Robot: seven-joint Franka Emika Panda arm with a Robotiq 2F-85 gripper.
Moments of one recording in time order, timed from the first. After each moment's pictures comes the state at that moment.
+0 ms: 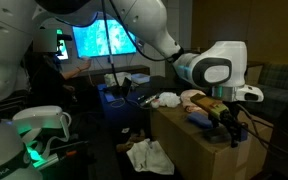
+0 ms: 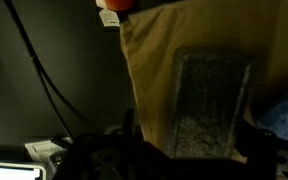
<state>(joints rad) -0.15 0.69 -0.10 -1.62 0.04 2.39 -0.10</state>
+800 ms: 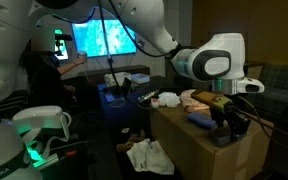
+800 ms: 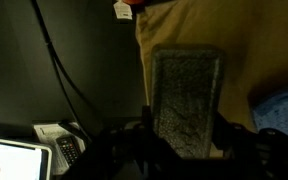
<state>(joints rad) -0.15 0.65 -0.10 -1.63 -0.03 2.39 -0.11</state>
